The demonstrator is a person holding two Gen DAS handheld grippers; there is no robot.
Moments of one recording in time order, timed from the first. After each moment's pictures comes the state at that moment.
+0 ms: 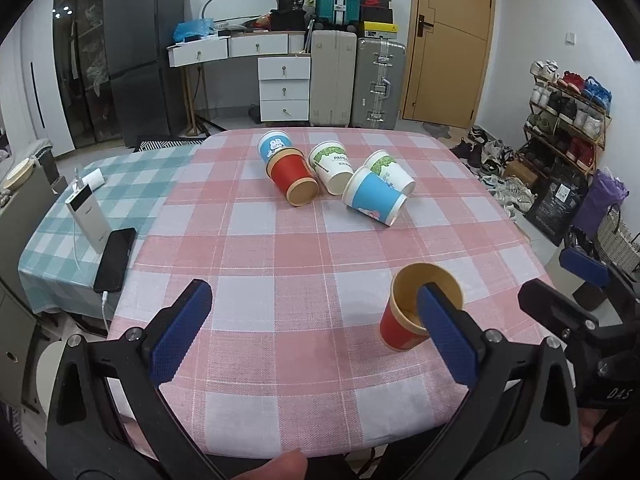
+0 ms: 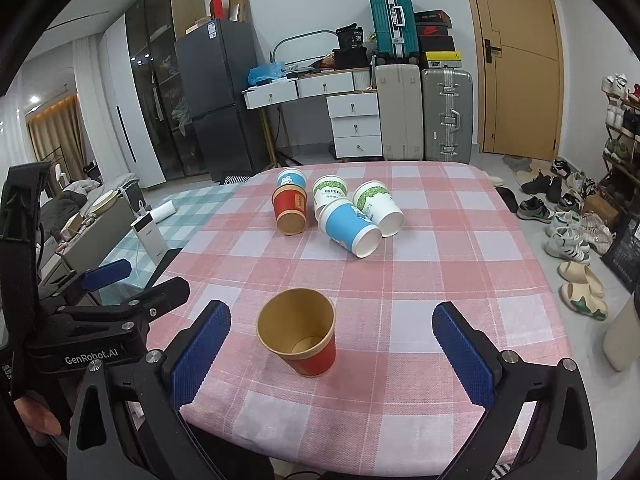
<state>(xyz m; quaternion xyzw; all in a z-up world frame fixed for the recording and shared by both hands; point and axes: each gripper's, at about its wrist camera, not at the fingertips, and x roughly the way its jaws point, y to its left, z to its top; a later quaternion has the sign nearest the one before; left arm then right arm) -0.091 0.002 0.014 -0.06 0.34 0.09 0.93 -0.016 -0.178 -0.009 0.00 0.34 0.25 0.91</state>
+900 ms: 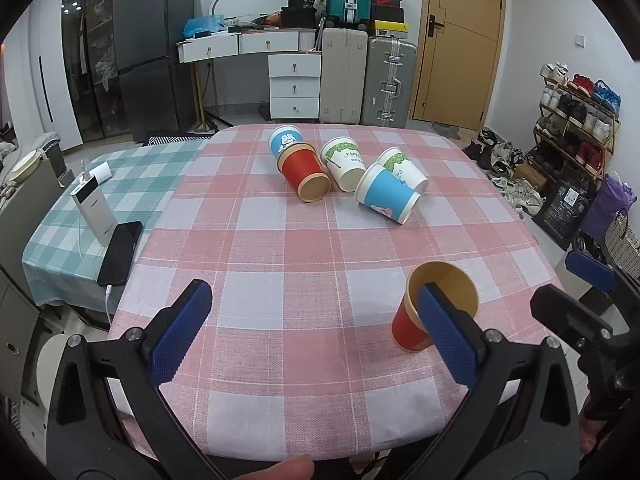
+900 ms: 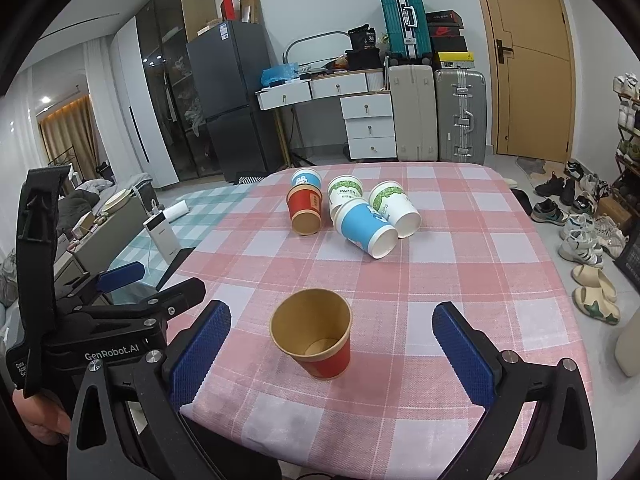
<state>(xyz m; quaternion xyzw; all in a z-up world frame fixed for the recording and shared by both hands) -0.086 0.006 0.001 -0.06 0.35 0.11 0.93 -0.015 -0.173 -0.014 0.01 0.33 0.27 0.90</state>
